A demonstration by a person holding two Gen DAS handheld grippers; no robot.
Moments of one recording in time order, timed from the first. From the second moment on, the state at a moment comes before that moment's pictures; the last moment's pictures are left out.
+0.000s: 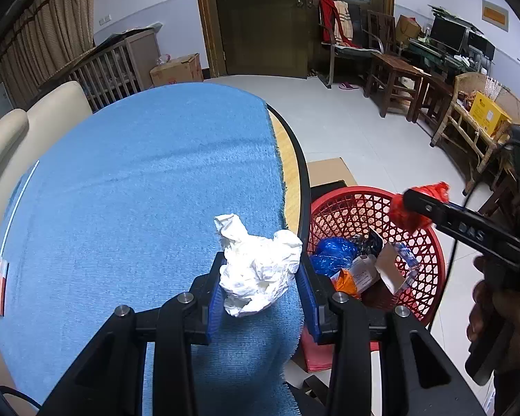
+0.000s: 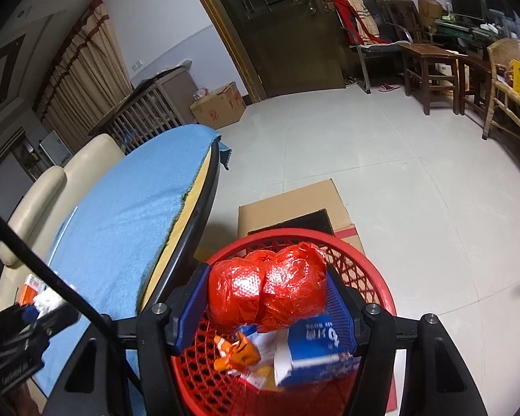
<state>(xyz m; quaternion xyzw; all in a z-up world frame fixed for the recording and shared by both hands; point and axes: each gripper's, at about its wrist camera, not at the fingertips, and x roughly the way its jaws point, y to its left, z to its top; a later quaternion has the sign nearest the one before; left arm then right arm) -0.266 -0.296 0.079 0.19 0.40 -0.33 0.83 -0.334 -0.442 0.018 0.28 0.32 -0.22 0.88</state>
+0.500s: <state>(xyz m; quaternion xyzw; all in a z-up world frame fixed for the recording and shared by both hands) -0.271 -0.308 0.077 0.20 0.41 -0.34 0.82 -0.353 -0.453 0.023 0.30 0.30 -0.23 0.87</state>
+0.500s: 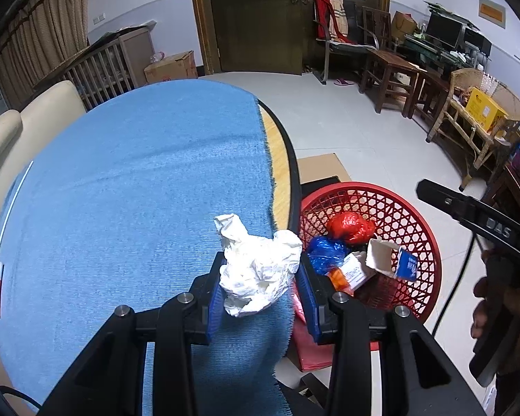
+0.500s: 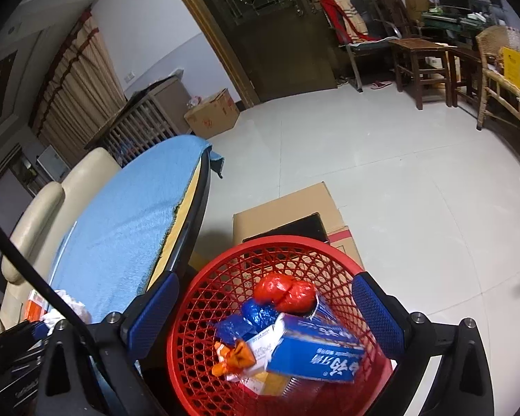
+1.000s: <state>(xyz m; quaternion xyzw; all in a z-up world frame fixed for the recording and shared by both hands) -0.296 -0.337 0.079 0.21 0.40 -0.37 0.81 -0.410 -0.446 0.064 0.32 0.24 -0.24 0.89</state>
